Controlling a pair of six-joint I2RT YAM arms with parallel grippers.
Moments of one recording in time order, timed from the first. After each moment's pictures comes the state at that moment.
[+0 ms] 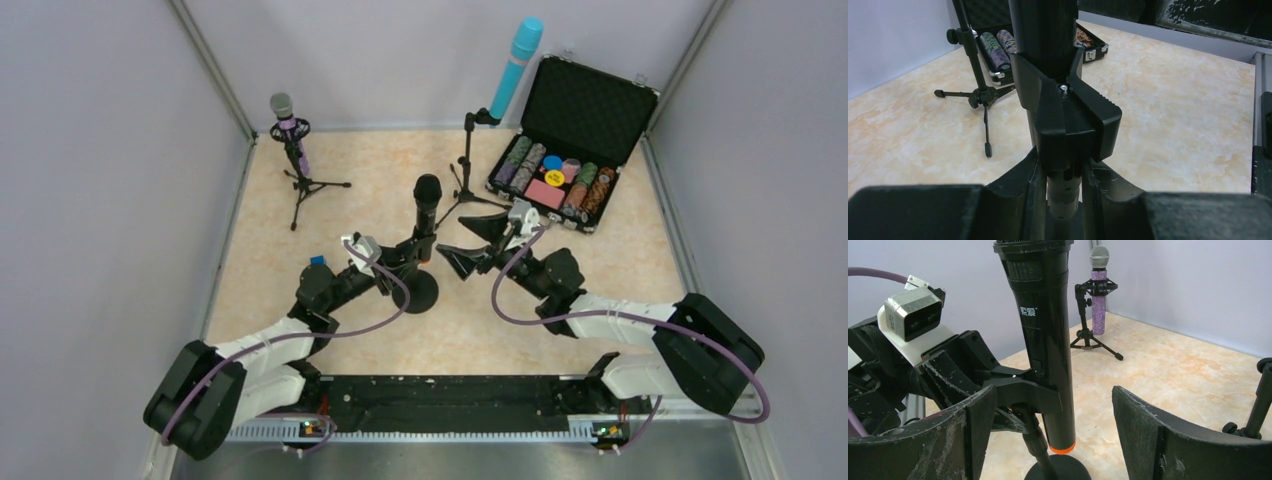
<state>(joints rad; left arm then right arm) -0.50 1.07 0.20 1.00 0.51 -0.07 0.77 1.28 0.40 1.20 -0.20 0.27</state>
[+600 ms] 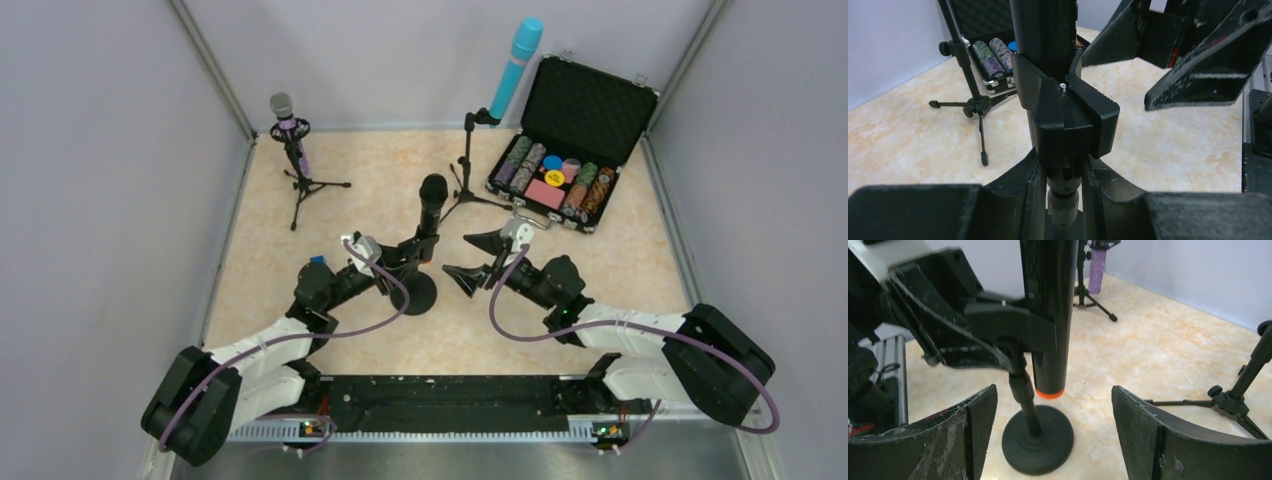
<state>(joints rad) -0.50 1.05 0.22 0.96 0.54 -0.07 0.77 1.21 0.33 1.07 -0.24 0.15</state>
